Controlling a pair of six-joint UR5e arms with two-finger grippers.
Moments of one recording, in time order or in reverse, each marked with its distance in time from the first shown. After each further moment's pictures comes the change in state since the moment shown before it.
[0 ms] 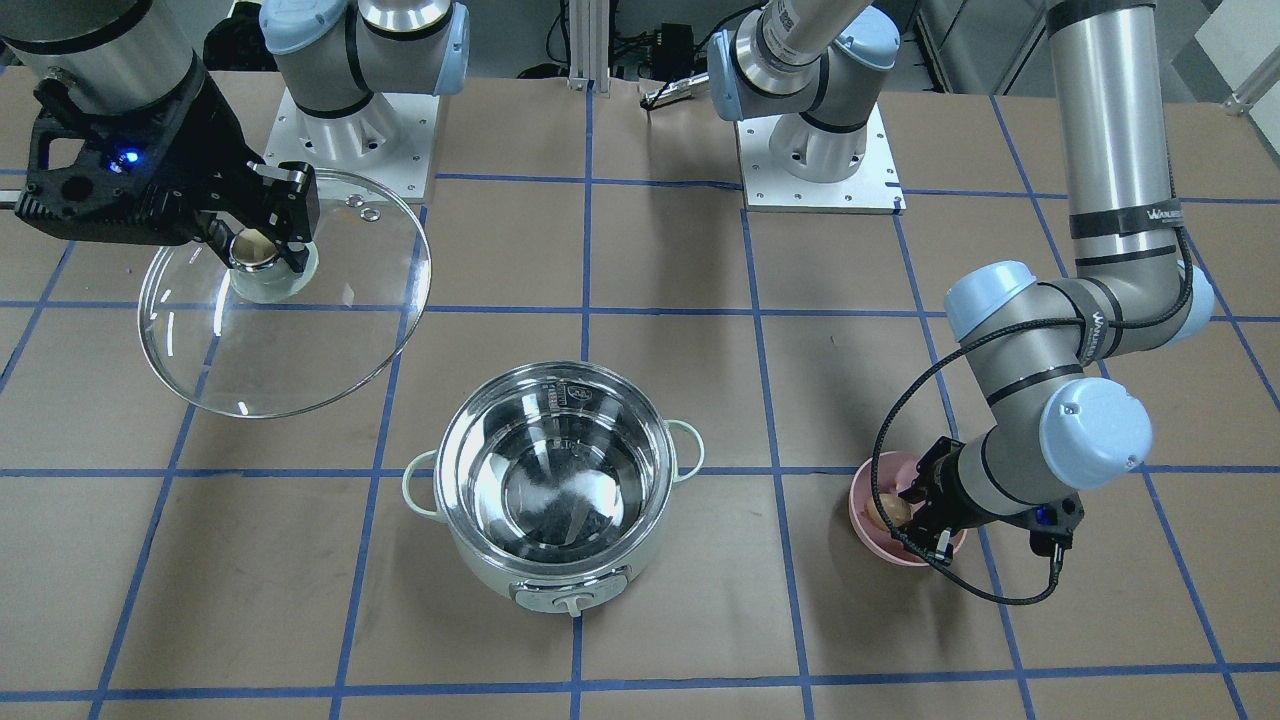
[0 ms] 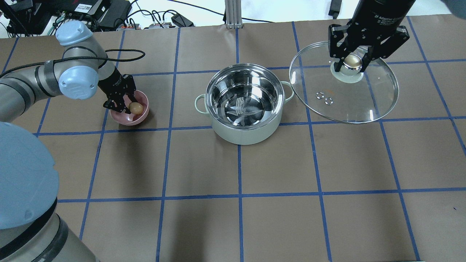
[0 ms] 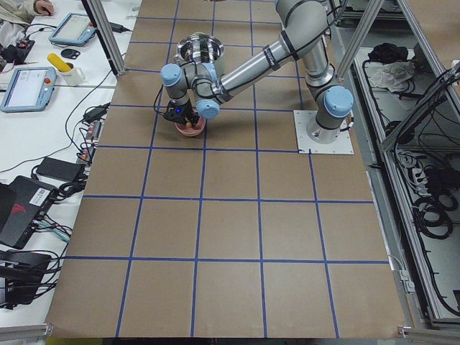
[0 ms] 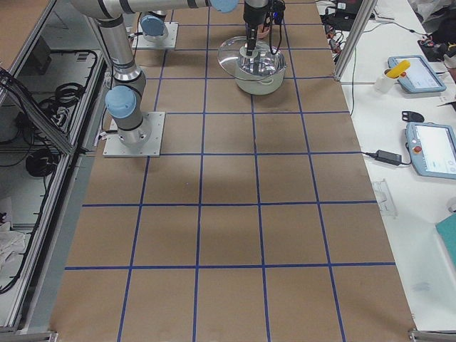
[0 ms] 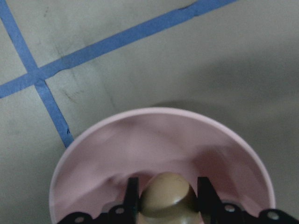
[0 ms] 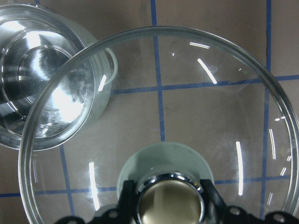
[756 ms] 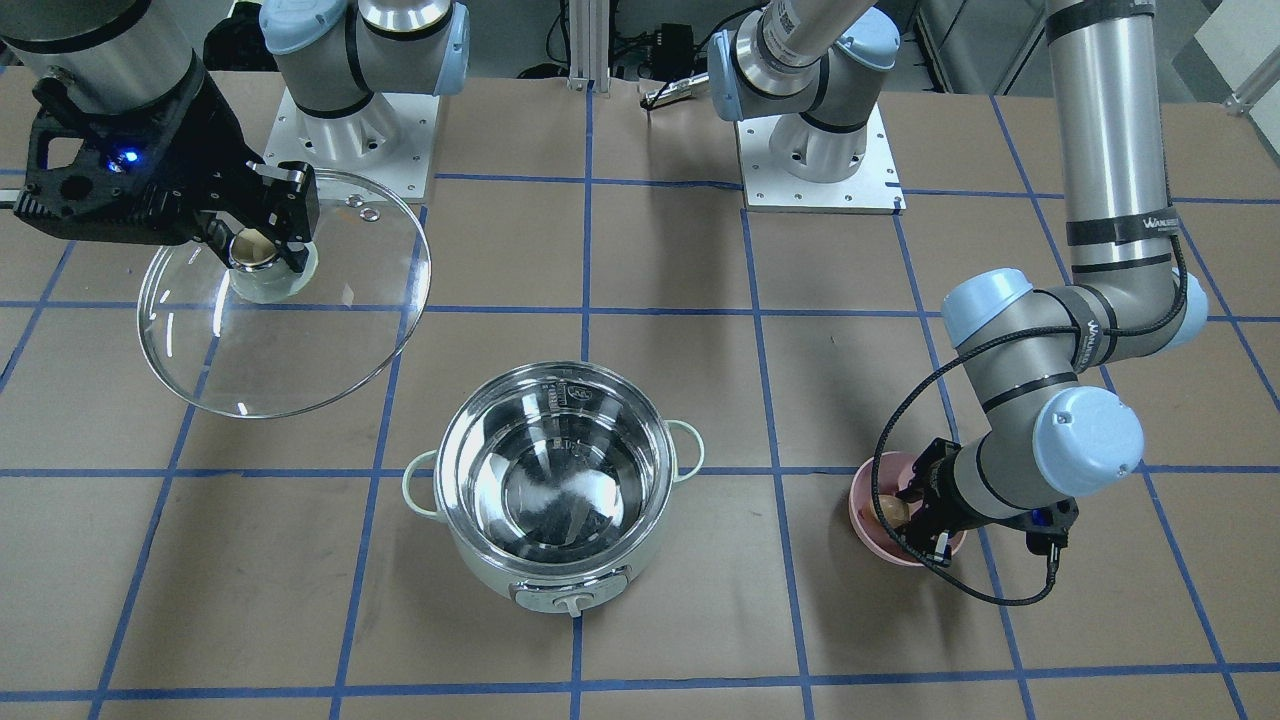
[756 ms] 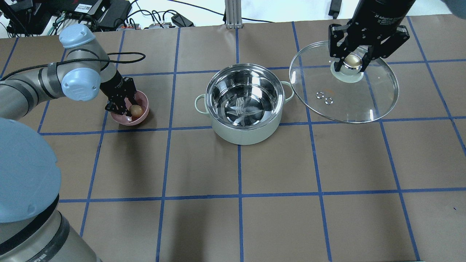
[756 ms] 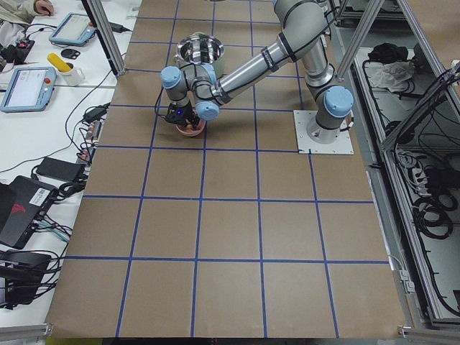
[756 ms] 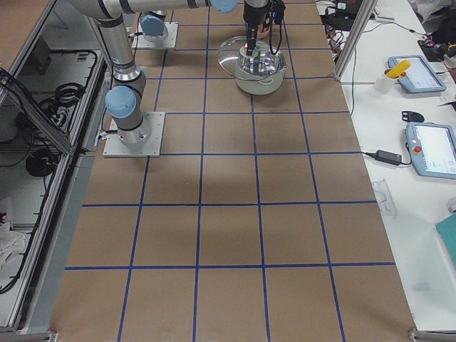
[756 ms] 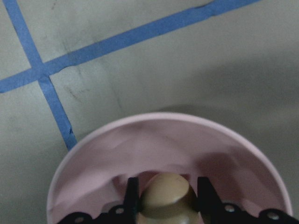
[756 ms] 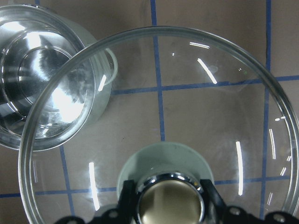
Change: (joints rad) left arm 0.000 -0.017 -0.003 0.001 0.011 -0.050; right arm 0.000 0.000 -0.001 -0.001 0.000 0.000
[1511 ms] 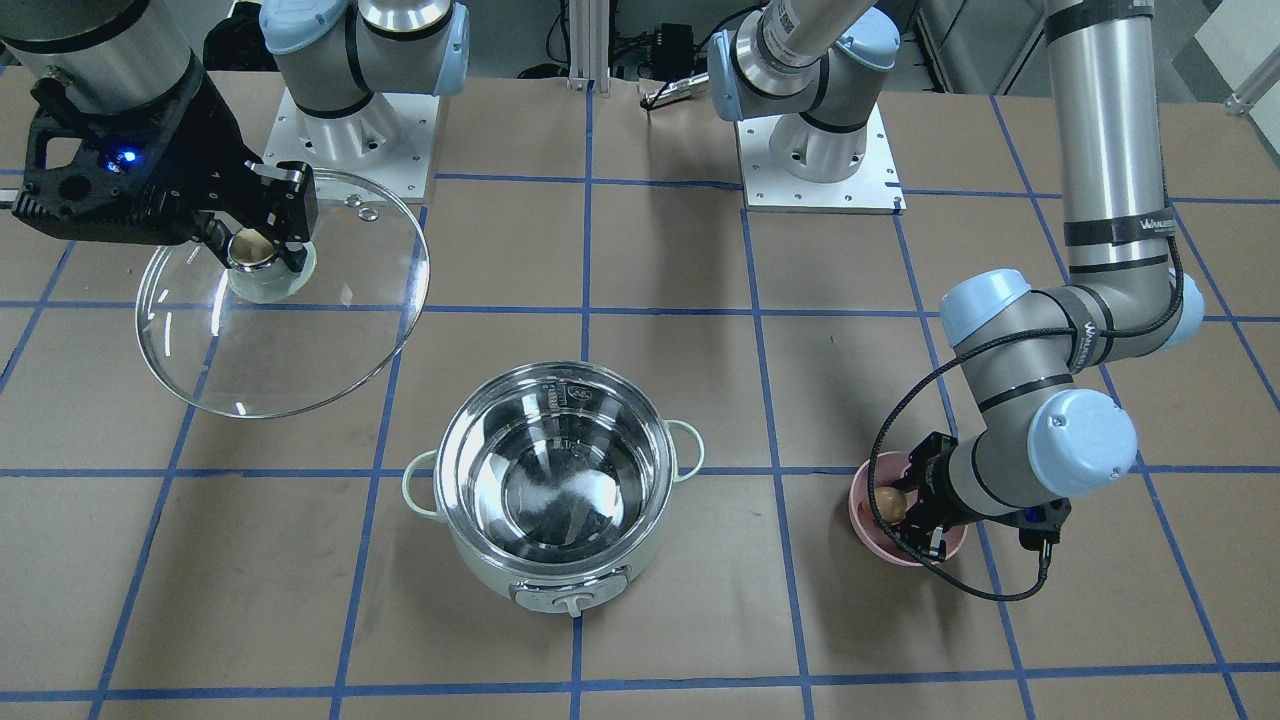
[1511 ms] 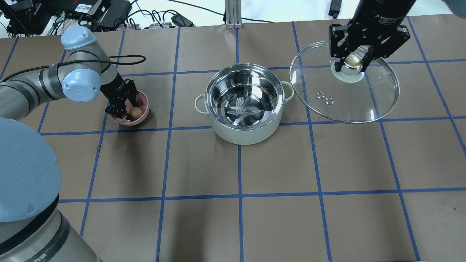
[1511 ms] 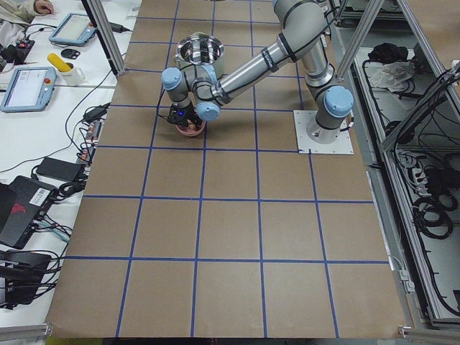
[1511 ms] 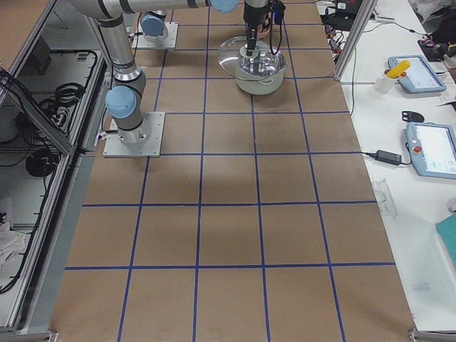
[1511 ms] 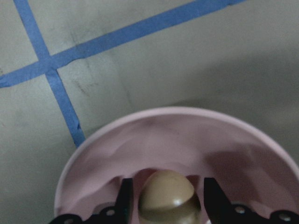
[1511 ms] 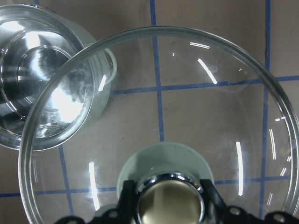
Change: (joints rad) left arm 0.000 -0.001 -0.008 -0.019 0.001 -0.003; right arm -0.002 0.000 0.000 0.001 -0.002 -0.004
